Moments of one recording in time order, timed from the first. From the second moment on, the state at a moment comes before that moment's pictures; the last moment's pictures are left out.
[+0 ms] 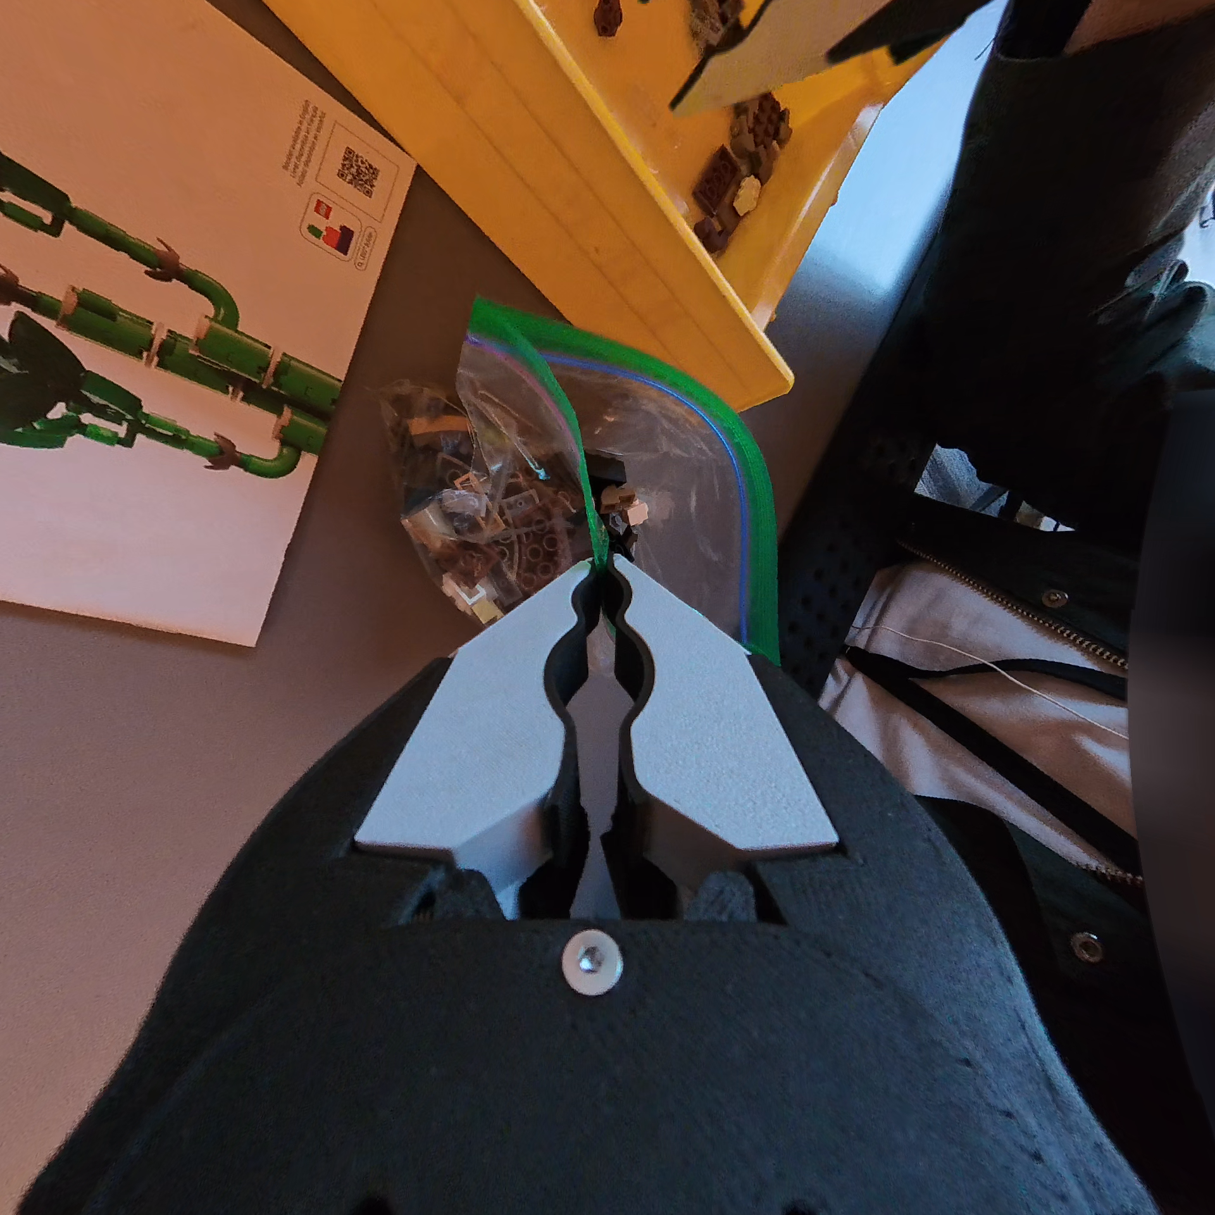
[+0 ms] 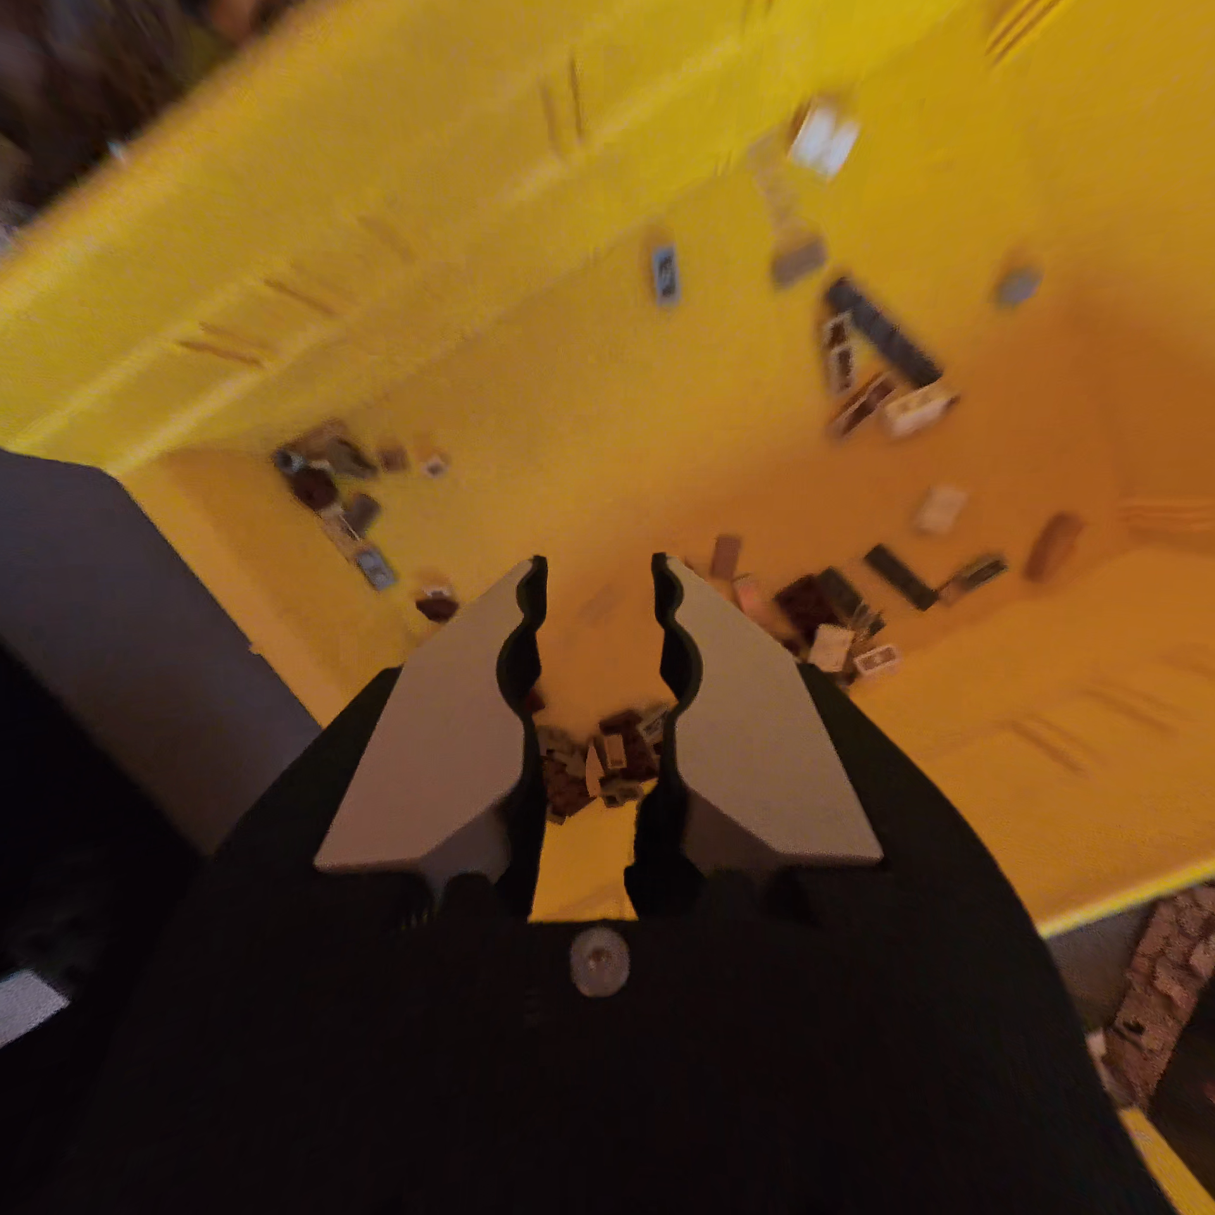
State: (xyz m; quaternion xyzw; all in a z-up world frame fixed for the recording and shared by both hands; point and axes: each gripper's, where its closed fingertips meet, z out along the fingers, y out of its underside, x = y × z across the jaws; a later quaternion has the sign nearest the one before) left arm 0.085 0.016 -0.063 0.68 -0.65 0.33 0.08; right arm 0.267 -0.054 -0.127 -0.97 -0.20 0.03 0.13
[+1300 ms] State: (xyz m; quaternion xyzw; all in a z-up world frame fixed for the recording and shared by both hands) left arm 0.084 0.017 -0.062 0.68 -0.65 0.33 0.08; right arm 0.155 0.007 -0.005 -0.85 -0.27 0.10 0.45
